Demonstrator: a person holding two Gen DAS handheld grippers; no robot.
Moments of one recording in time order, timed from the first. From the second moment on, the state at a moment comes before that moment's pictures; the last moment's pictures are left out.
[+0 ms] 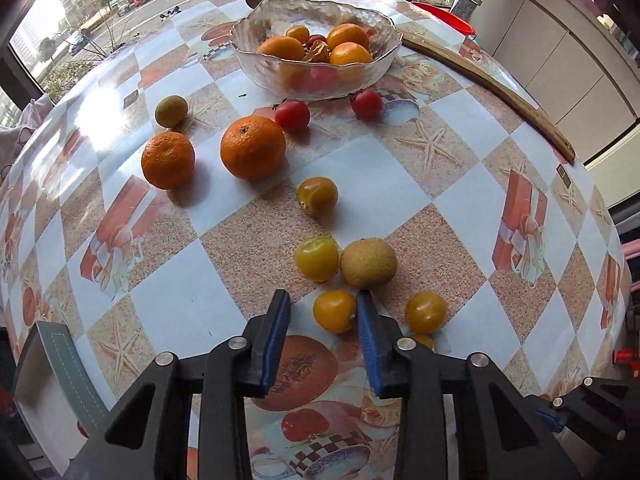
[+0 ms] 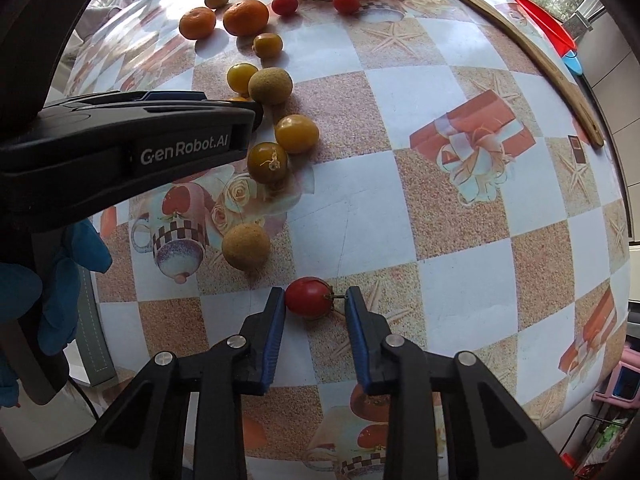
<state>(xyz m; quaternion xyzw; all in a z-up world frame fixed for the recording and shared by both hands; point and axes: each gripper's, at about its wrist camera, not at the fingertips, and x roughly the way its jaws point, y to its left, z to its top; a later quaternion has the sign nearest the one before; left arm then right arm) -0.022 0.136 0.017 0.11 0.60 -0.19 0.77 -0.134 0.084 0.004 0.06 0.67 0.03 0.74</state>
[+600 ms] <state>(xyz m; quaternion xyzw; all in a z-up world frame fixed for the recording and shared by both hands) -0.042 0.204 0.056 0.03 0.60 -0.17 0.78 -0.135 0.052 0.036 0.12 0.66 0.04 0.74</state>
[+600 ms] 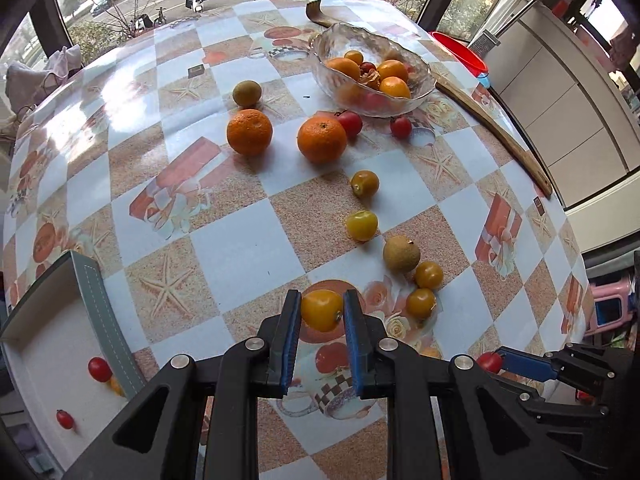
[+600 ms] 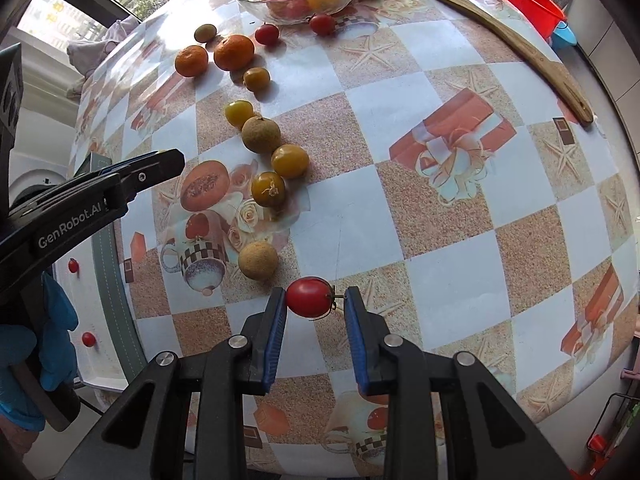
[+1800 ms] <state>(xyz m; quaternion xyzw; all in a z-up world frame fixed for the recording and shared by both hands) -0.142 0.445 0.050 -0.08 0.61 0.02 0.79 -0.117 0.293 0.051 -0.02 0.65 0.21 0.73</state>
